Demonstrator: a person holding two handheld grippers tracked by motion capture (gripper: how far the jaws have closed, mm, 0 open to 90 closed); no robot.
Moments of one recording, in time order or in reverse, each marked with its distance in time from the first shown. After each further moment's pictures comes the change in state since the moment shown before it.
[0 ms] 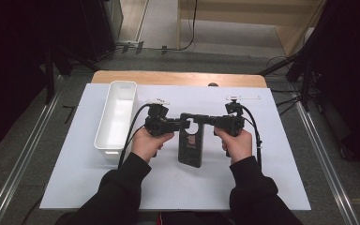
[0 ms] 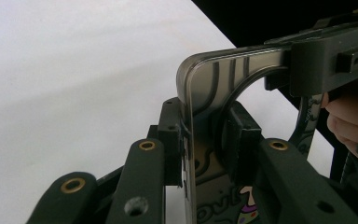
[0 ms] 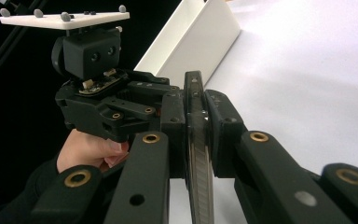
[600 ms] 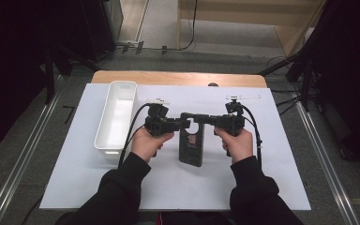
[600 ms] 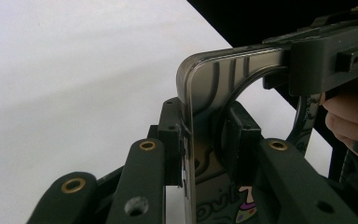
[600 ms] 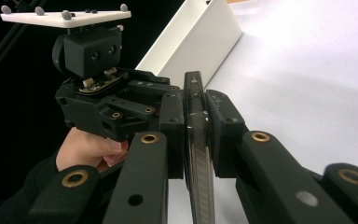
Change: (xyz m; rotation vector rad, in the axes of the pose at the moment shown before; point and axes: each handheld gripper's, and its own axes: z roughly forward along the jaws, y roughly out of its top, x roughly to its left) left arm -0.001 0.001 -0.001 -0.008 -0.007 0.014; right arm 0.002 0.001 -0.001 0.000 -0.001 -0.028
